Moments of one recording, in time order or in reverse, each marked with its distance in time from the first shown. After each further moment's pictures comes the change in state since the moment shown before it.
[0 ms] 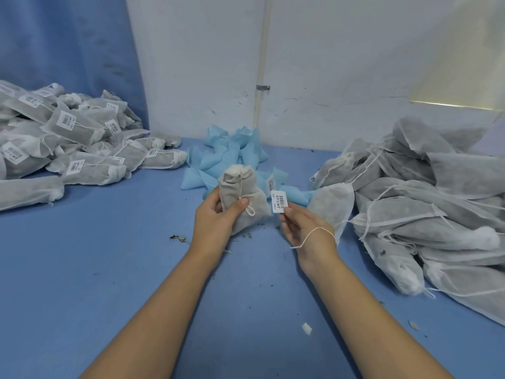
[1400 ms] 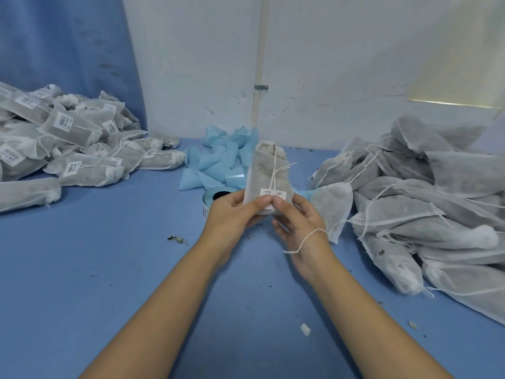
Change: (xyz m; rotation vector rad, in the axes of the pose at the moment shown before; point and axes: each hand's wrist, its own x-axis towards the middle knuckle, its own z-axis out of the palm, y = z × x) left_hand 0.000 0.012 0.017 -0.111 -0.257 -0.192; right_hand -0.013 -0.004 0.010 -0.048 -0.212 -0.101
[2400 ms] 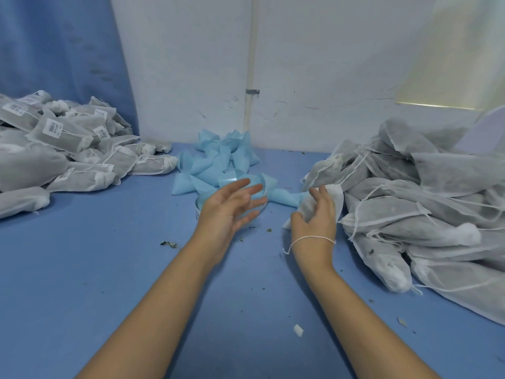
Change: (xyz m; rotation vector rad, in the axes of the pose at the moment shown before) left_hand -0.001 0.017 0.005 -0.169 0.048 -0.061; right_hand 0.008 0.002 -0.022 -0.832 0.379 -0.488
